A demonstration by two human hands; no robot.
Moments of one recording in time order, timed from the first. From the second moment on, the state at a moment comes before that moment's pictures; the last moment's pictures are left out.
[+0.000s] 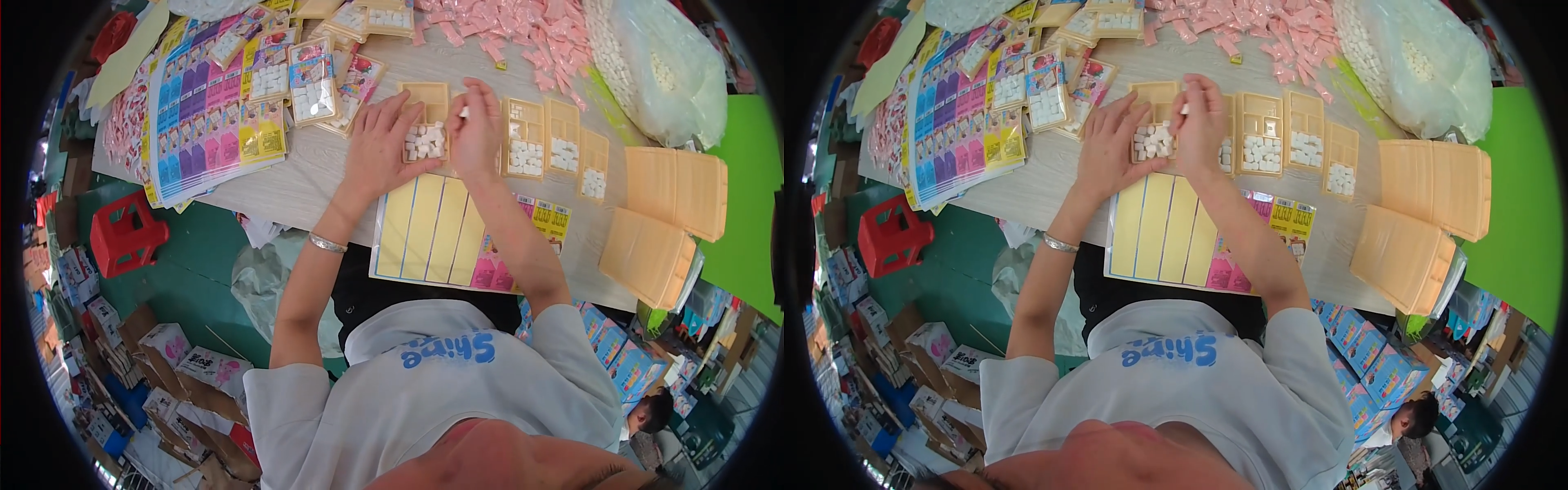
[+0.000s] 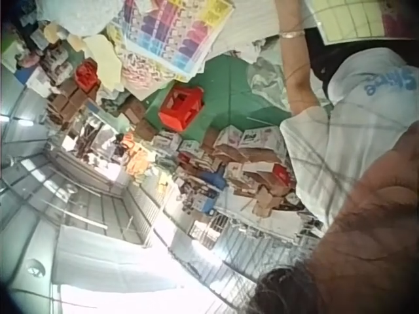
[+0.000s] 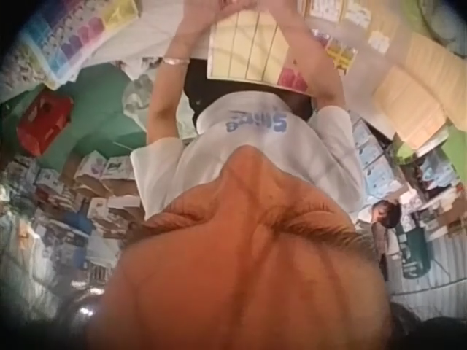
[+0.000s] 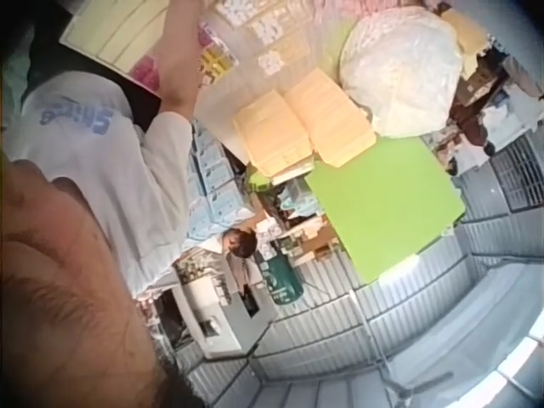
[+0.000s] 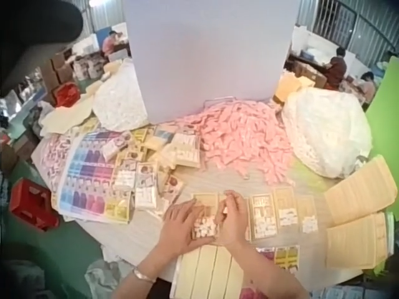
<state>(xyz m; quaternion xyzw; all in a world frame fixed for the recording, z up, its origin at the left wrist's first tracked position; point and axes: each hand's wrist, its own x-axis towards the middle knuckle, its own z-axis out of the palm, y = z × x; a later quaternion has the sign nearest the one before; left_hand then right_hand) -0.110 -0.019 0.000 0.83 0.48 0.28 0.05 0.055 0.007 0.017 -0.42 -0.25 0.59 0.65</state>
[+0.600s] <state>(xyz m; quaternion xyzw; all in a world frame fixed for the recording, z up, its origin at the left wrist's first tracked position) -0.109 -0.043 -0.008 0.75 0.49 0.40 0.17 0.098 -0.013 0.035 -0.53 -0.79 0.20 0.24</state>
